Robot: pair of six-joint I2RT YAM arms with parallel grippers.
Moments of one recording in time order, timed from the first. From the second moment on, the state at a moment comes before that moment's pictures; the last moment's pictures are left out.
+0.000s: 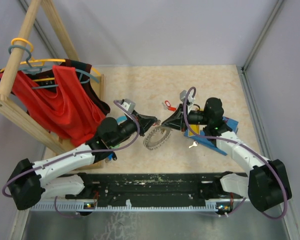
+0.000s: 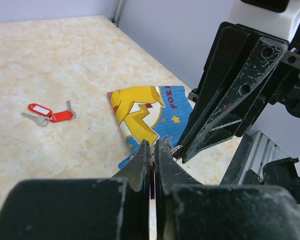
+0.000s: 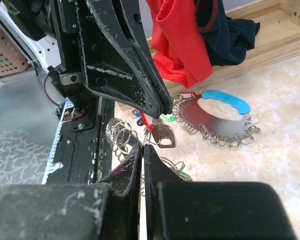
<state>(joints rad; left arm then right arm) -0.89 1.11 0.64 0.52 0.00 -0.41 0.37 1.15 0.67 0.46 -1.14 0.20</state>
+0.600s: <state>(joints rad) -0.89 1.11 0.51 0.76 0.04 -0.32 0.36 1.16 0.63 0.56 -1.13 0.29</state>
